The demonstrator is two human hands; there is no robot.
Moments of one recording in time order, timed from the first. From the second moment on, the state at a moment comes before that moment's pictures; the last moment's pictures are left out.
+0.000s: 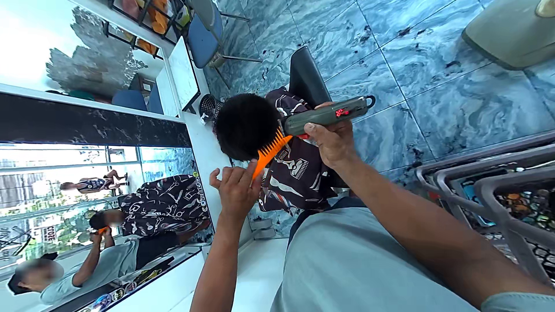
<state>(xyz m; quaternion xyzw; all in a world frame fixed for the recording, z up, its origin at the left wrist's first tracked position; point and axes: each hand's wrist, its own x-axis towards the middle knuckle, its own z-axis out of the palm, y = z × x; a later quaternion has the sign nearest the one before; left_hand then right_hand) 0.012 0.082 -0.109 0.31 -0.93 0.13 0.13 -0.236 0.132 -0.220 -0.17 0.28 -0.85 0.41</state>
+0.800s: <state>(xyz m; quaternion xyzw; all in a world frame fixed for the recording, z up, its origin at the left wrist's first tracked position) 0.041 0.061 -0.061 0.30 -0.94 -0.14 0.08 -0.277 0.323 -0.253 -0.09 0.72 -0.59 0.35</state>
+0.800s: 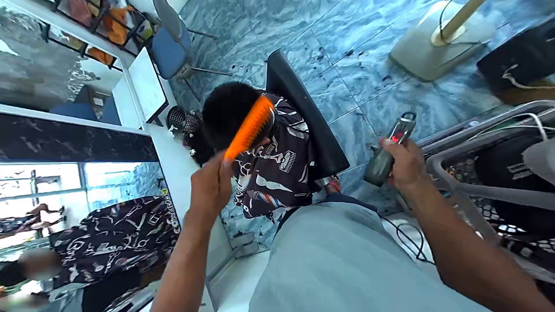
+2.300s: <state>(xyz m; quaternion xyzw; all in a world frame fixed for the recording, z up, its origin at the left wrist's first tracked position) 0.076 -0.060 -0.141 0.23 -0.89 -0.30 0.28 -0.125 0.339 -0.157 -0.23 0.29 -0.78 0.50</state>
